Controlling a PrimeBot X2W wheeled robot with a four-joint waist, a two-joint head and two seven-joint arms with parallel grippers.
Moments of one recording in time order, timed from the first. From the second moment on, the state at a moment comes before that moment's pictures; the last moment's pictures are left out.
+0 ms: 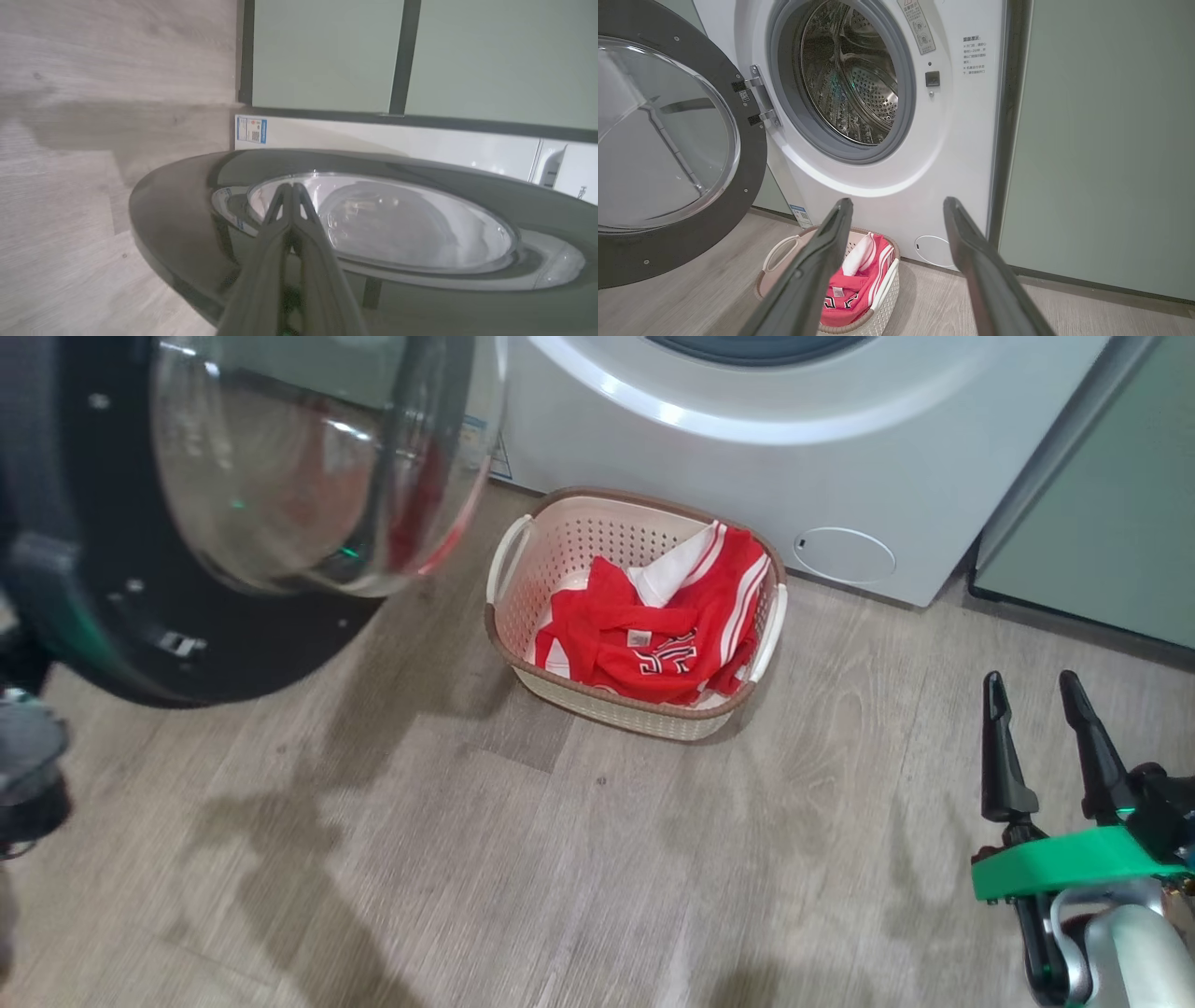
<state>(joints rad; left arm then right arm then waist) -0.91 0.38 0.56 1.28 -1.20 -0.10 0.60 -0.13 -0.11 0.00 0.20 0.24 0.13 -0.26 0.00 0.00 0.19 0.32</state>
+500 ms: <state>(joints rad) -0.87 0.24 0.52 1.22 -1.24 -0.12 0.84 -0.12 -0.09 -0.01 0.21 0.25 0.13 -0.26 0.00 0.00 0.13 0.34</state>
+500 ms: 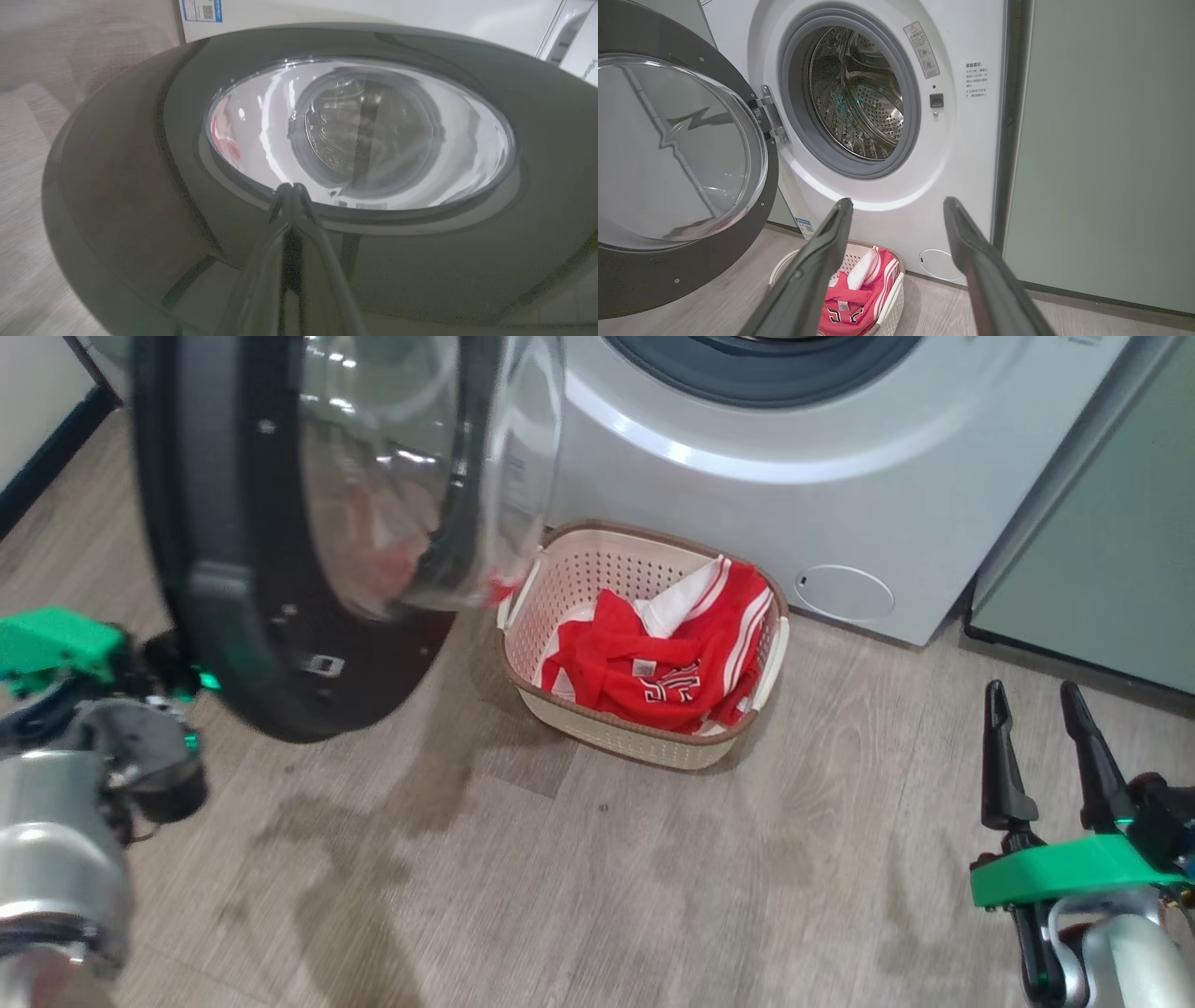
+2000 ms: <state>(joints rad) -0.58 0.03 0.03 0.89 -1.59 -0.12 0.67 -0.05 -0.07 -0.02 0.21 0.25 0.13 -0.26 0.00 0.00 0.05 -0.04</state>
